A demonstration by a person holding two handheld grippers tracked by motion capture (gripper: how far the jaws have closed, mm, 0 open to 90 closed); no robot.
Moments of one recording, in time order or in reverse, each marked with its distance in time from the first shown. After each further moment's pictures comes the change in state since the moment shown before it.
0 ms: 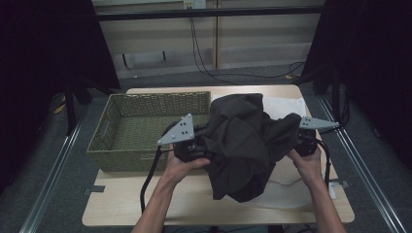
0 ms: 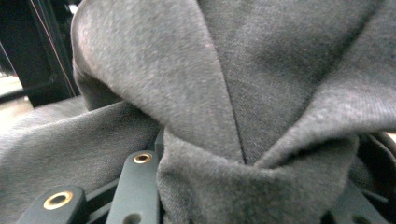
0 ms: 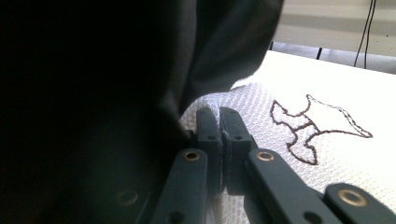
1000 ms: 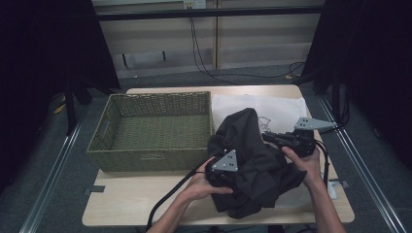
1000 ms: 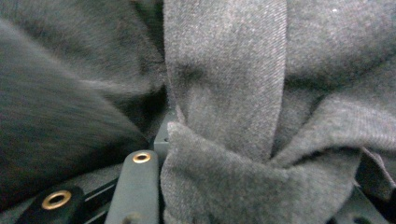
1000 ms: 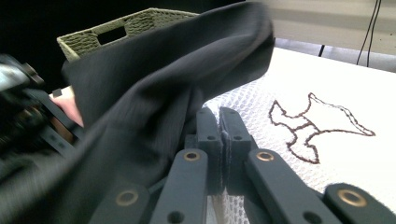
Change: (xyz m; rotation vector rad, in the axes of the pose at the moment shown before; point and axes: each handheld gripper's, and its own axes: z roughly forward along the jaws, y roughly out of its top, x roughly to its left) left arm -0.027 -0.094 0.080 0.452 -0.123 -0.042; right arm 0.007 0.003 0.002 0.027 0.006 -0.018
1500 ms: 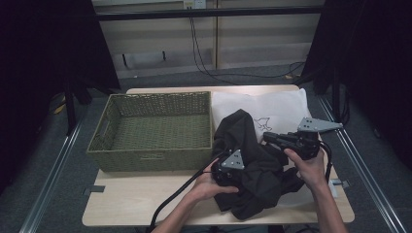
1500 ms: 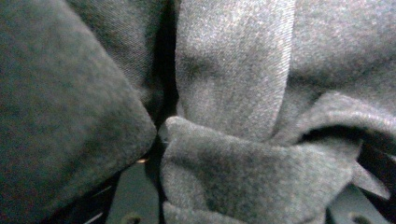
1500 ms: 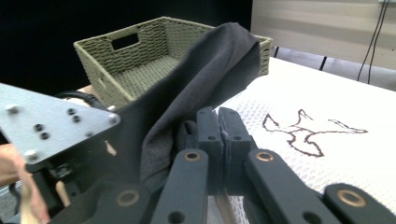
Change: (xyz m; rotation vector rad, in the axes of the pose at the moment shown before) left arm 0.007 -0.002 0.019 0.067 0.040 -0.063; right arm 0.020 0.014 -0.014 -0.015 0.012 -0.042
